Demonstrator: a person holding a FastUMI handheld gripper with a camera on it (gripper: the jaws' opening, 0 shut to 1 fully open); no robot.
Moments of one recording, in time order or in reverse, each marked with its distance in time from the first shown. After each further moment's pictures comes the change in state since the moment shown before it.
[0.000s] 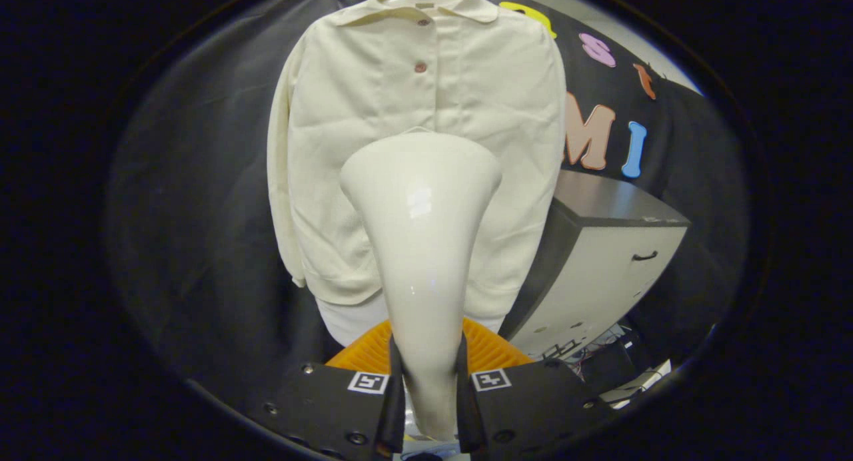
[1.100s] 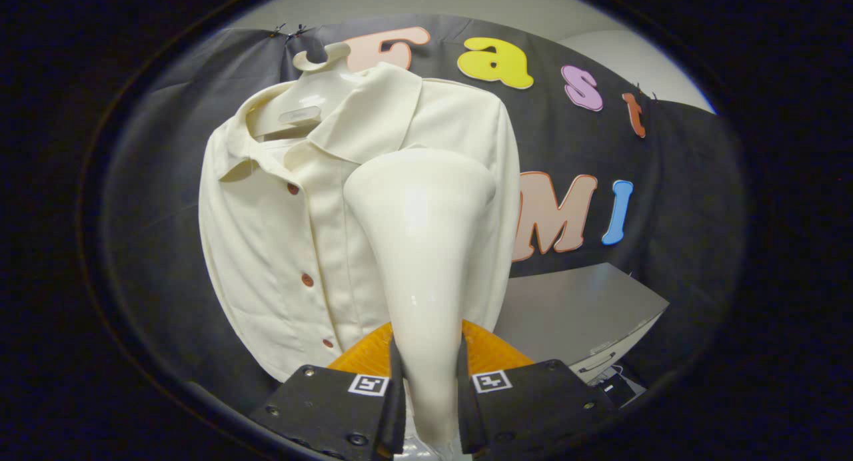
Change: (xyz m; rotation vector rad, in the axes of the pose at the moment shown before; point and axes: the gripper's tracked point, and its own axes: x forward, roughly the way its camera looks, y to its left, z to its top) arm 0.018 -0.101 0.234 0.050 -0.209 -0.040
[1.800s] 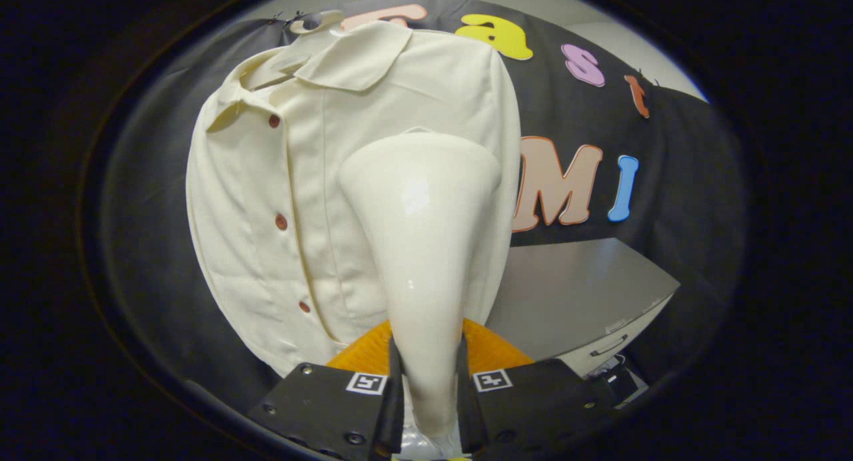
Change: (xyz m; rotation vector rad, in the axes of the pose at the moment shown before) arm 0.015 -0.007 -0.067 -0.003 0.081 0.009
